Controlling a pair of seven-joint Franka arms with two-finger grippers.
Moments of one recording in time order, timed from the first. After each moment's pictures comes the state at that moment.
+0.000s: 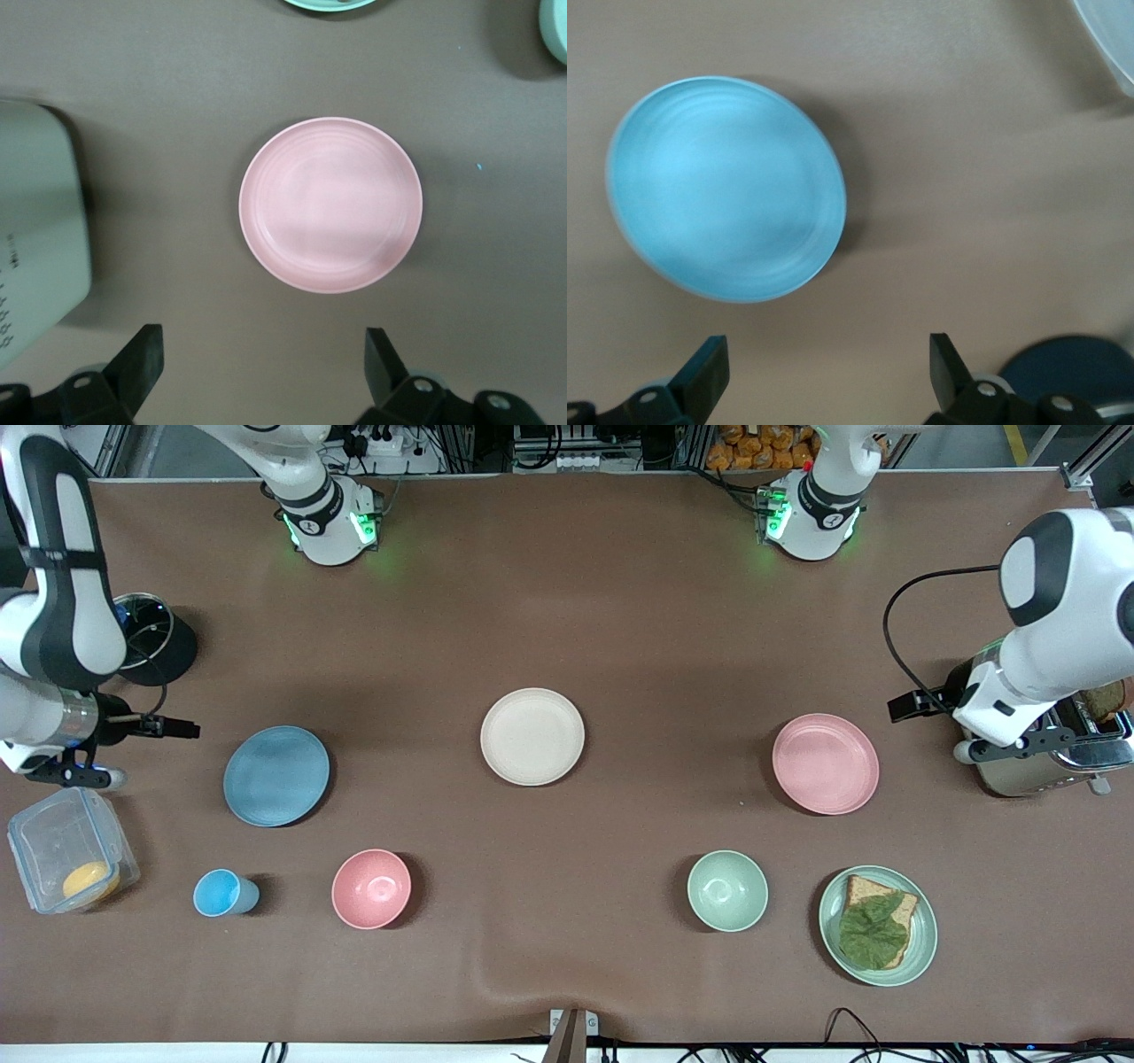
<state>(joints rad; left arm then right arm) -0.02 0.09 -0.03 -1.96 0.02 1.92 -0.19 -0.22 0.31 -0.03 -1.89 0.01 1.93 -0.13</state>
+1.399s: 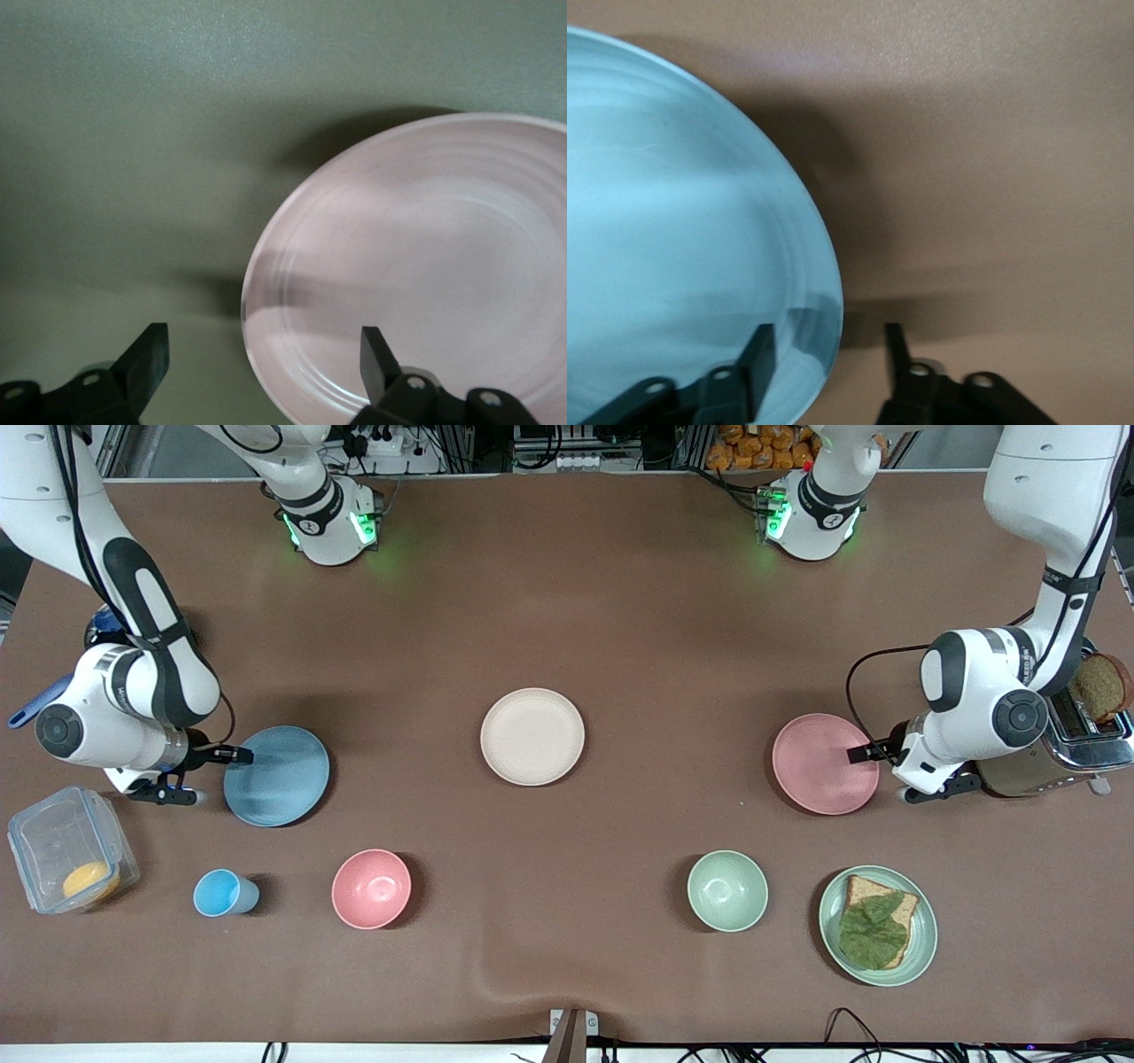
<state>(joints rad) 0.06 0.42 -0.02 -2.09 0.02 2.31 -0.18 -0.21 0.49 -0.02 -2.05 0.01 2.31 -0.13</state>
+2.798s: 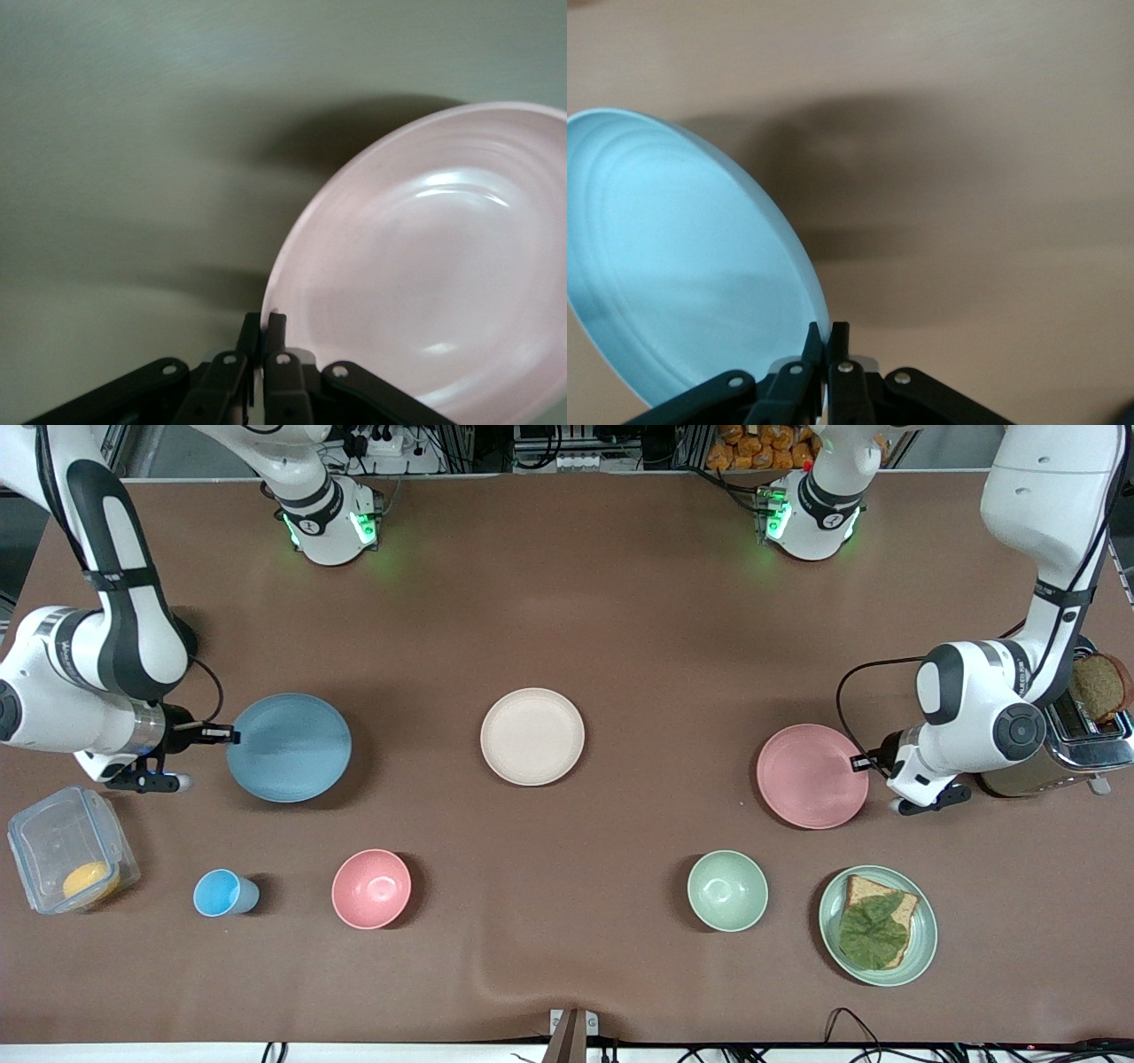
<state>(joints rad) 0.09 0.41 -0.11 -2.02 -0.05 2.25 -0.18 -0.13 0.28 0.01 -1.98 0.18 1.96 -0.12</state>
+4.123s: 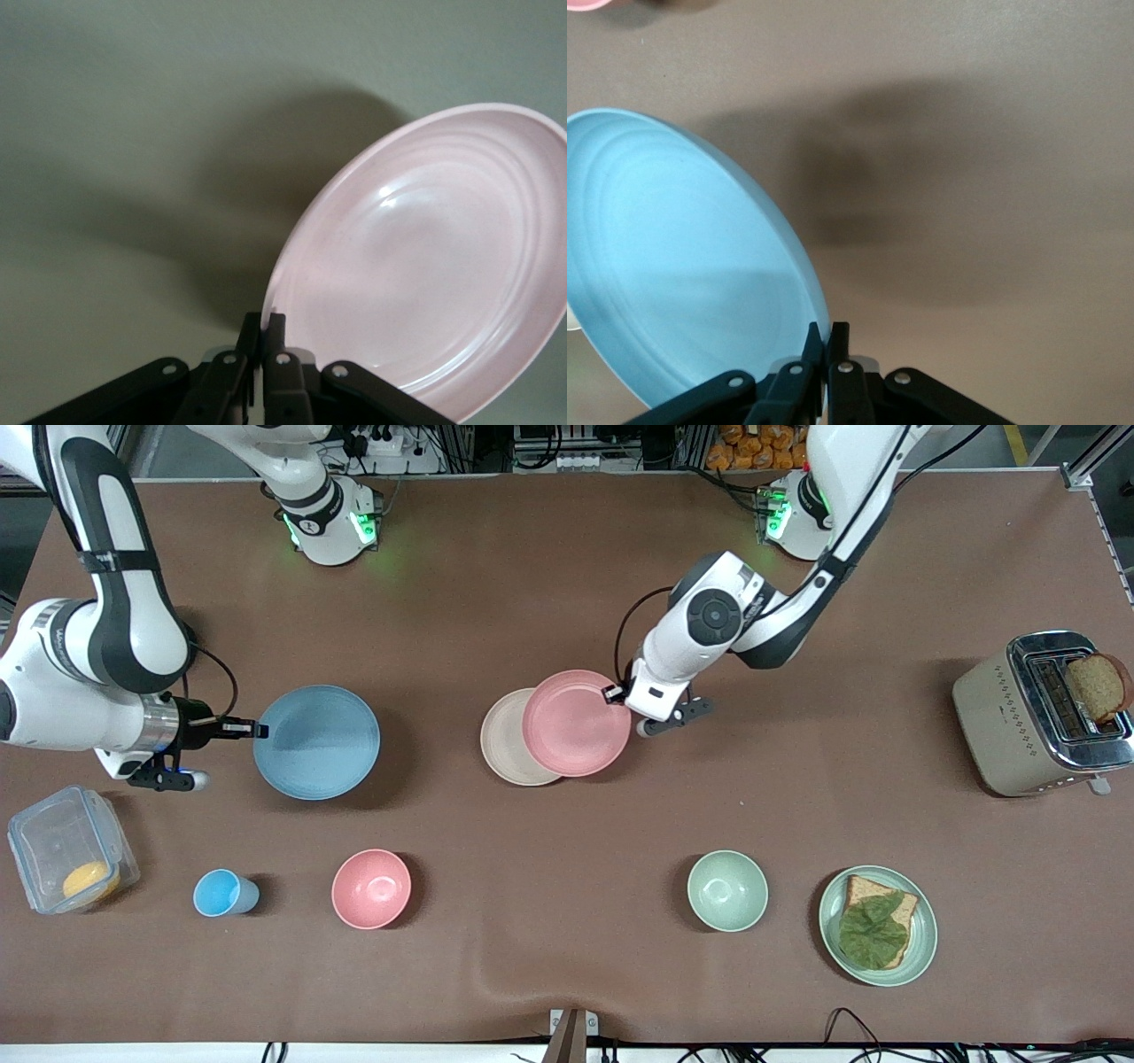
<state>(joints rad) -0.19 0.45 -0.57 -2.02 -0.08 2.49 -1.07 -0.09 0.26 0.00 -1.95 0.25 1.89 -0.09</state>
